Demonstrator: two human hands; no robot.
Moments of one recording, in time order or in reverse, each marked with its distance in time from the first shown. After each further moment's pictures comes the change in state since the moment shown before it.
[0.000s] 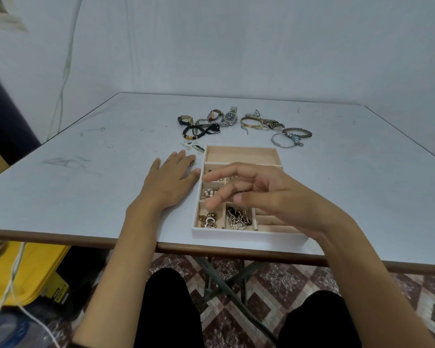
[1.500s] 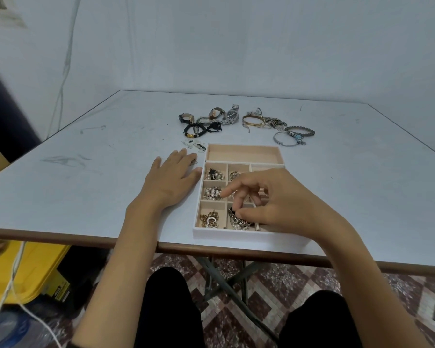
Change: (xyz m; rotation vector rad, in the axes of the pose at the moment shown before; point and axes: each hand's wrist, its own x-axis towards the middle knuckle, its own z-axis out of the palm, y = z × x) left_hand 0.001 -0.001 0.001 -0.015 0.005 -0.003; right_hand 0.005 0.017 -0.002 -0.439 0.189 -0.014
